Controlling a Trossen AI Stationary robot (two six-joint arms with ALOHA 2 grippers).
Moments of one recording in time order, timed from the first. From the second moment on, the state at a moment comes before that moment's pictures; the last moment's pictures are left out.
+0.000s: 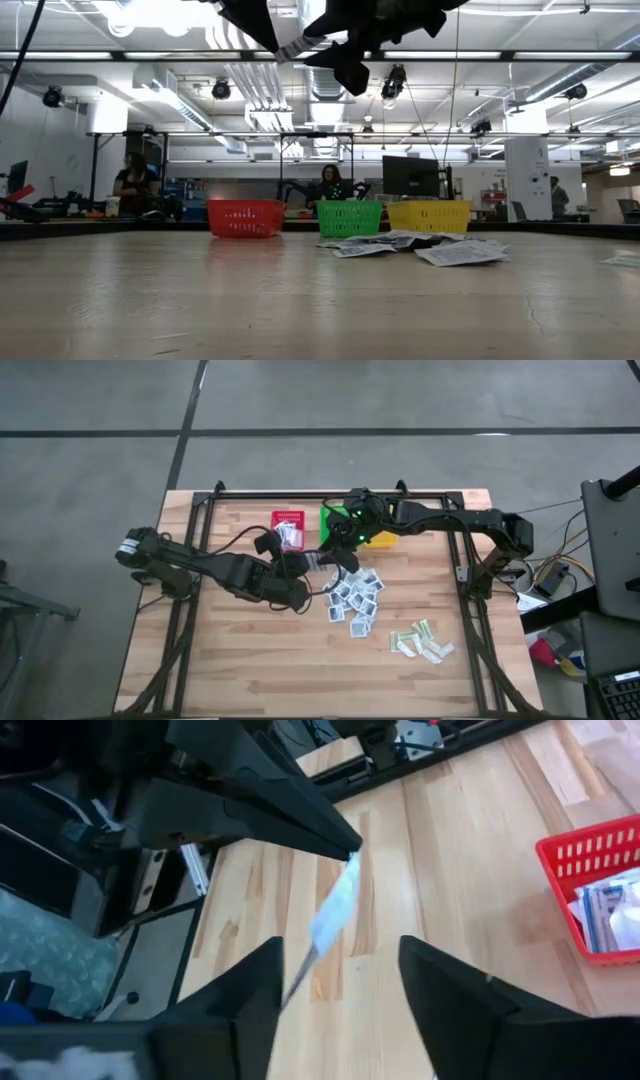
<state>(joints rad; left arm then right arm) -0.28 1.57 1.52 -1.00 -0.85 -0.42 -0.23 1.65 1.37 -0.28 -0.54 0.29</state>
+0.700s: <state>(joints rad) -0.28 1.57 1.52 -1.00 -0.83 -0.41 -0.23 1.65 1.37 -0.29 -0.54 0.27</state>
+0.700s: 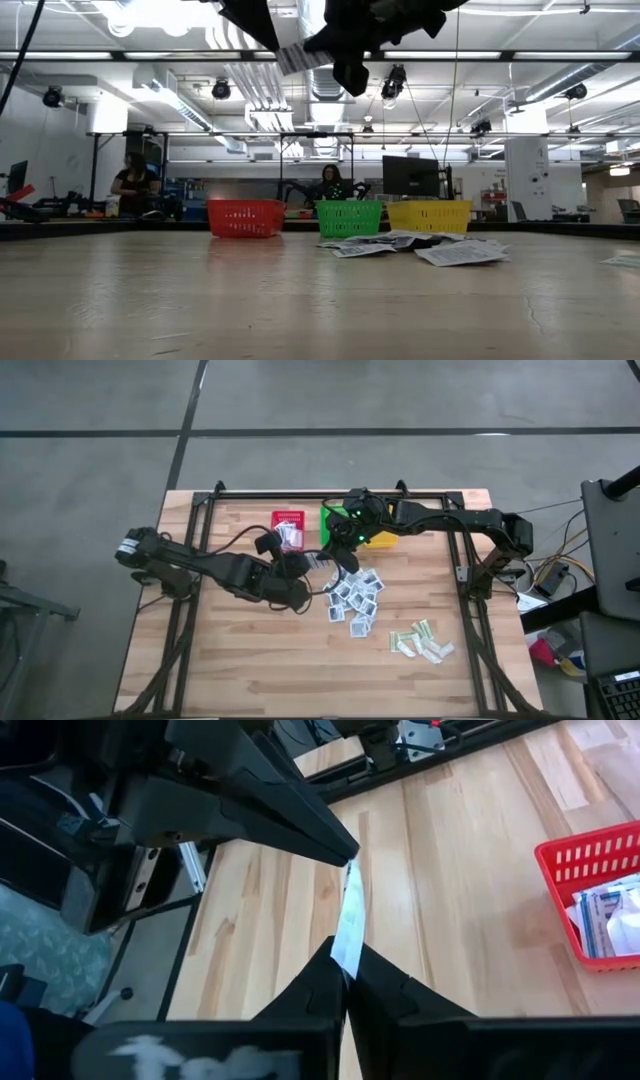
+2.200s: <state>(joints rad) -0.28 0.82 0.76 -0.95 -0.80 -0.71 -0.40 2.28 2.12 -0.57 -0.50 0.10</state>
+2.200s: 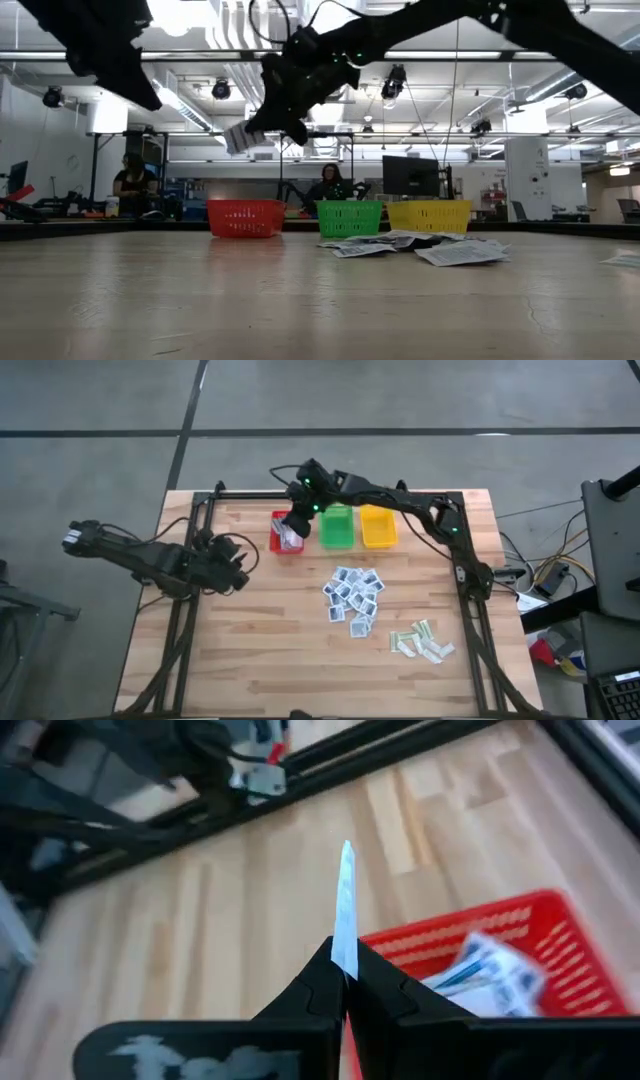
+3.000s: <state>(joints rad) -0.28 0.62 0.52 -0.64 -0.67 -0.57 -0.42 2.36 2.27 -0.73 -0.47 -0.18</state>
